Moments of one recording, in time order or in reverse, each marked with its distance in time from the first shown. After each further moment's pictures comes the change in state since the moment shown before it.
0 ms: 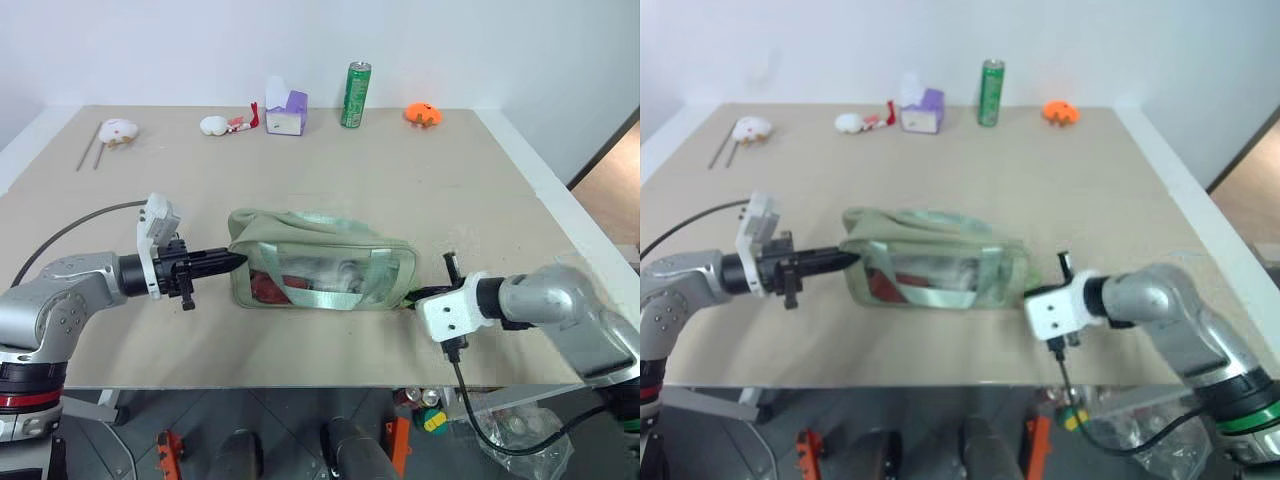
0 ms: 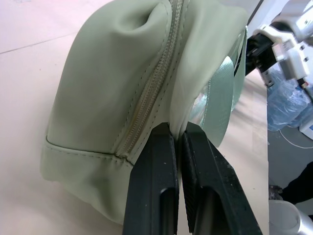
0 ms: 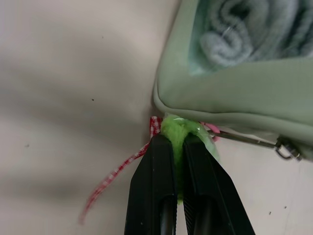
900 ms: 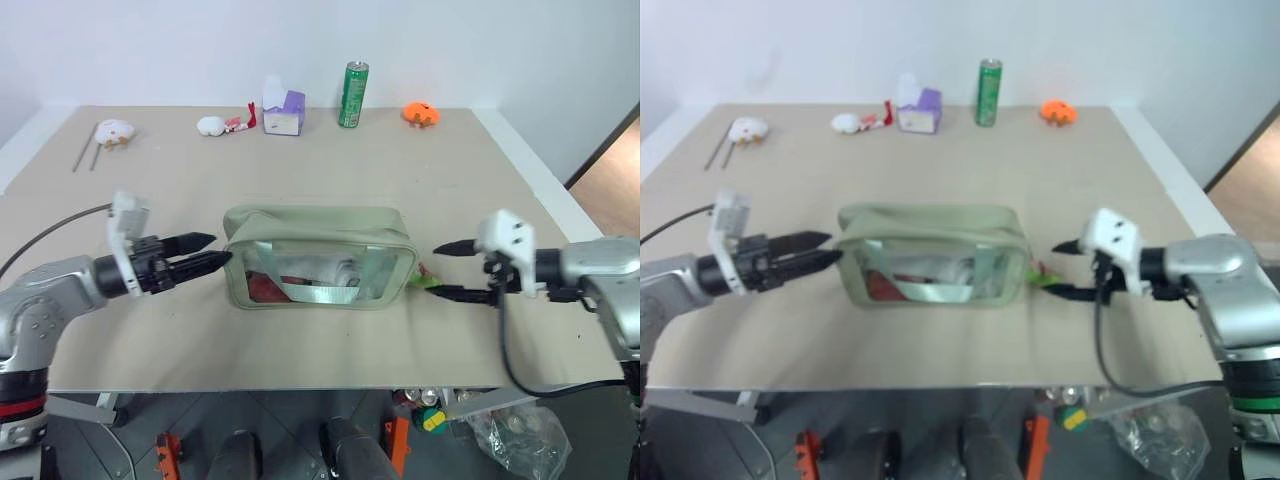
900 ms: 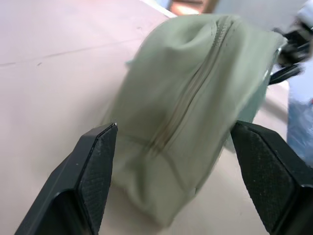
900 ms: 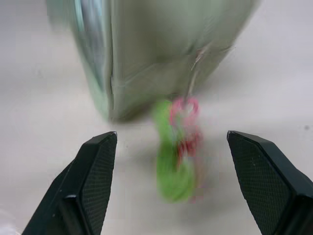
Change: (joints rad) left arm 0.131 0.046 0.230 0.042 -0.095 0.034 0.074; right arm -0.046 -0.006 -0.450 0.043 0.708 0.764 0.204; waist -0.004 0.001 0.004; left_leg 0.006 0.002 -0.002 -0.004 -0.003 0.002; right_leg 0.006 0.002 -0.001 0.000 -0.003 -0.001
